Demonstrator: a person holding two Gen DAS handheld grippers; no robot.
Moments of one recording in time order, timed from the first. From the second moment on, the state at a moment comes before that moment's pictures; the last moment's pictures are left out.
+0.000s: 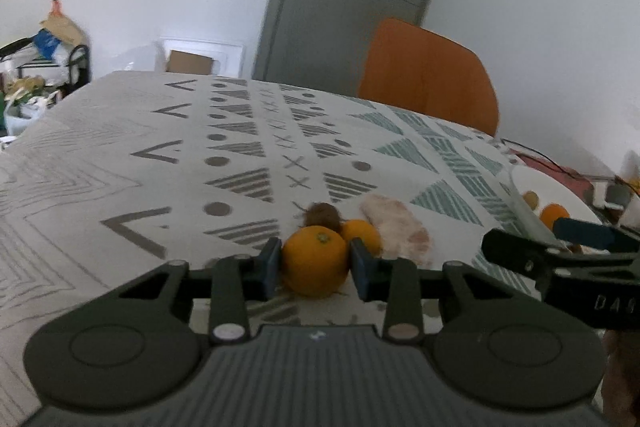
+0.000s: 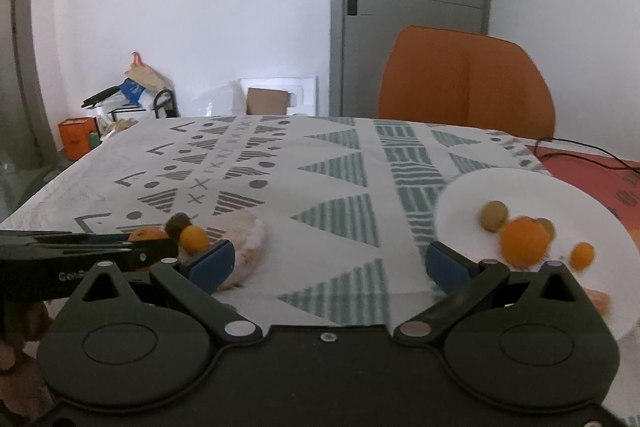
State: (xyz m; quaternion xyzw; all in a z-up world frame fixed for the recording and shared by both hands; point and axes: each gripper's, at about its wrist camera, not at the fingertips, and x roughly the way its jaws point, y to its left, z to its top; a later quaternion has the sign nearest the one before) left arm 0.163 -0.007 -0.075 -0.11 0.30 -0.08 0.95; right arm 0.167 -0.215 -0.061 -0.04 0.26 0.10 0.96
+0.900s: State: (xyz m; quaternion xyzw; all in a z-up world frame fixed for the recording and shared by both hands) left arm 0.161 0.046 -0.054 -0.16 0.25 0.00 0.95; right arm 0.197 -0.136 -0.075 -0.08 0.31 0.22 0.92
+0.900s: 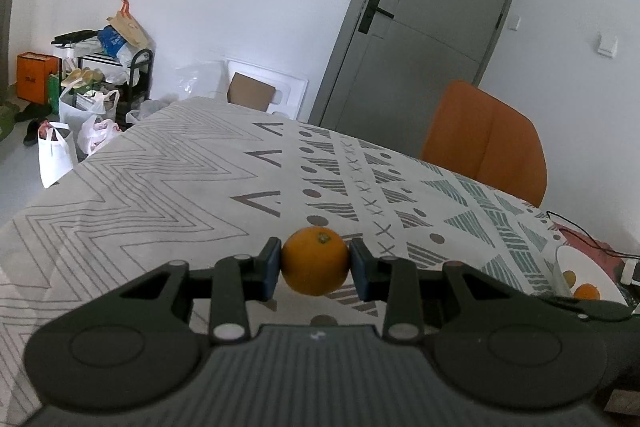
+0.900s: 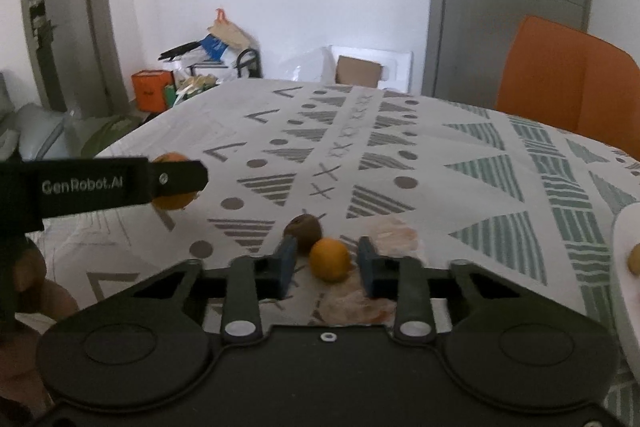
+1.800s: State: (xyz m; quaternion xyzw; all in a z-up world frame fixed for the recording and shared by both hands) left arm 0.151 -0.022 -0.036 -0.08 0.25 -0.03 0.96; right arm 0.156 -0.239 -0.036 0.02 0.23 0.14 0.96
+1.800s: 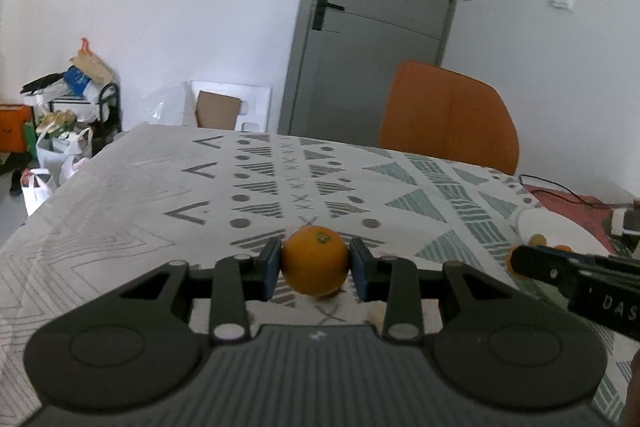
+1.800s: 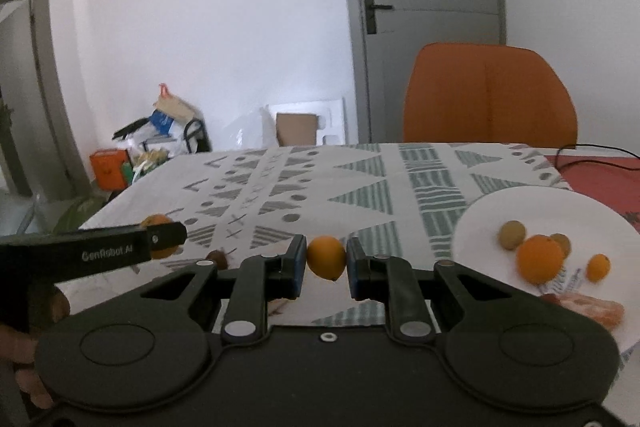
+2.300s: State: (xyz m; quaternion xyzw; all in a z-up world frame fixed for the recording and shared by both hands) left arm 0.153 -0.069 -0.020 -0.04 0.24 -0.06 0.97; right arm 0.149 -0.287 -0.041 0.07 0.21 0.11 0.97
